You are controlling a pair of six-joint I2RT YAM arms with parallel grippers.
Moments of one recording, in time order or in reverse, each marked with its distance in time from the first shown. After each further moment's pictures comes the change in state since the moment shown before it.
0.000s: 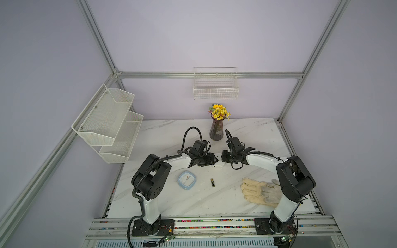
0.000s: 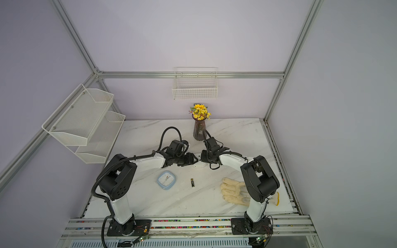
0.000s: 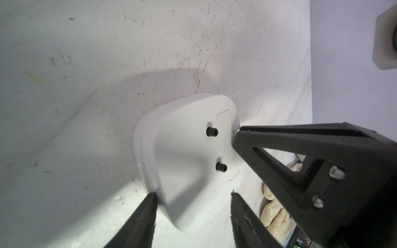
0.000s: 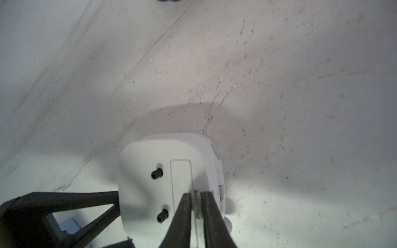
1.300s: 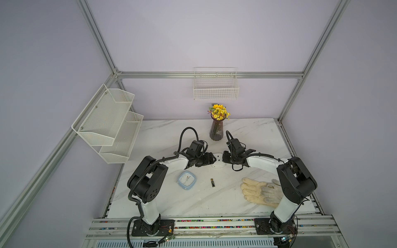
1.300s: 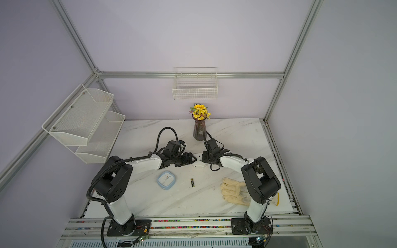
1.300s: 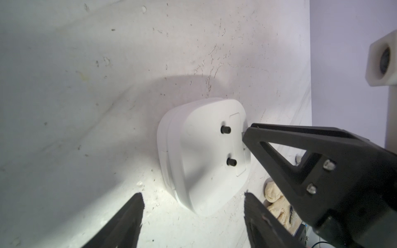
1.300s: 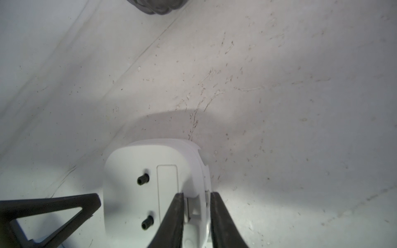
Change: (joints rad) left arm 0.029 -0.047 -0.058 0.032 -0.027 -0.045; right arm 0.003 -0.026 -0.070 0.072 0.088 -0.003
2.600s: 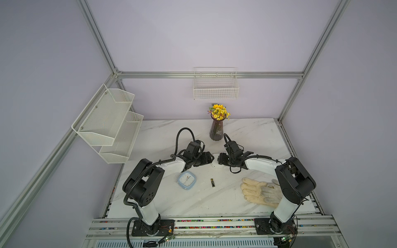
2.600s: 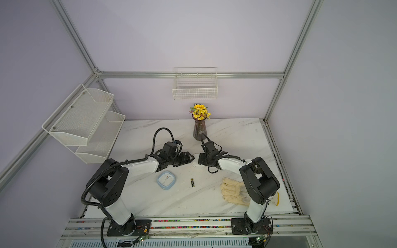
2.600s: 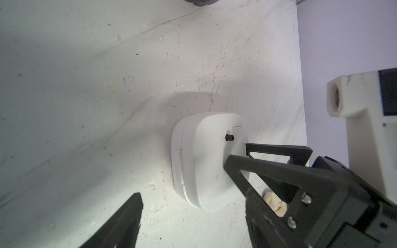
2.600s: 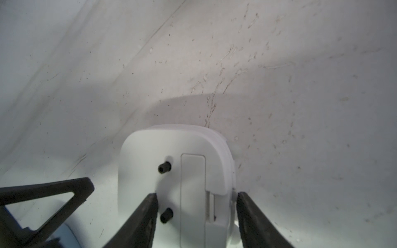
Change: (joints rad) left arm 0.013 -0.070 -0.084 0.090 -0.052 -0.031; right arm 0.042 0.008 -0.006 0.023 -0.018 0.047
